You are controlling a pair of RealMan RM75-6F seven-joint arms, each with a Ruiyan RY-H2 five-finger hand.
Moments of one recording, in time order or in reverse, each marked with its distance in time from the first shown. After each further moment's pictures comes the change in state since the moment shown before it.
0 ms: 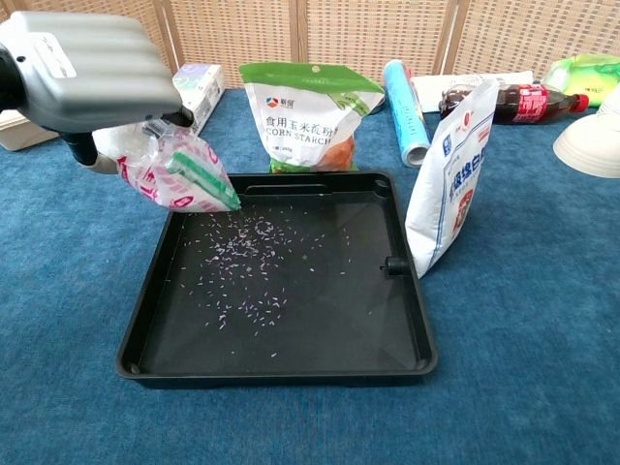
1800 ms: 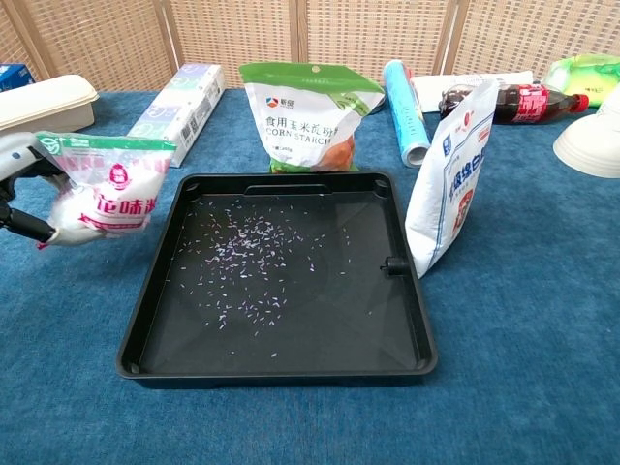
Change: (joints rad) left arm 0.456 -0.408 0.005 0.723 0.408 0.290 -1.589; right arm 0.005 -0.012 -0.012 -0.006 0.002 -0.021 -0.043
